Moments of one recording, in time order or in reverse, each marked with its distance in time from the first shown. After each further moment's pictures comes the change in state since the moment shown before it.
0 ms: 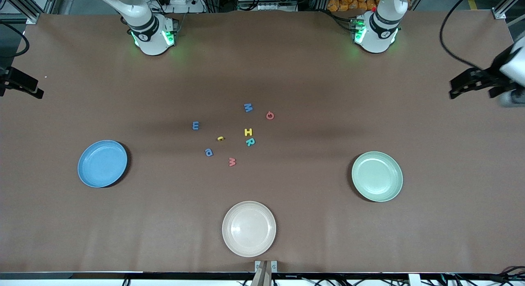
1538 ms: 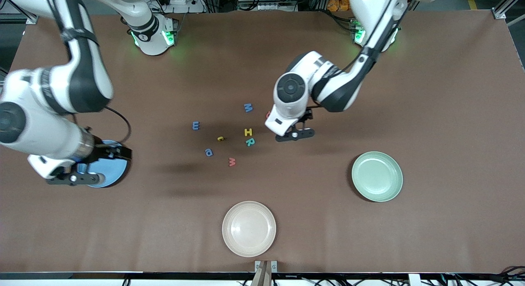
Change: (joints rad) left arm -0.629 0.521 -0.040 -0.073 -0.015 0.488 -0.851; right arm 0.221 0.363 0.004 -0.074 -0.013 0.401 0.233
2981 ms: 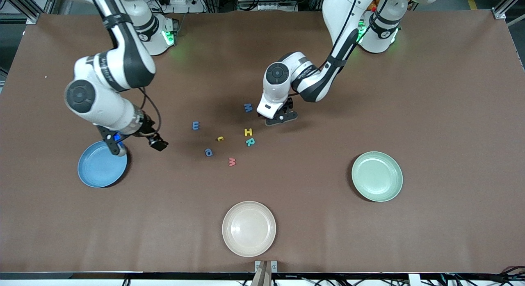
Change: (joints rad) left arm -0.125 0.038 0.001 -0.339 0.000 0.490 -0.231; right arm 0.132 -0.207 0.001 -0.487 0.146 0.259 0.978
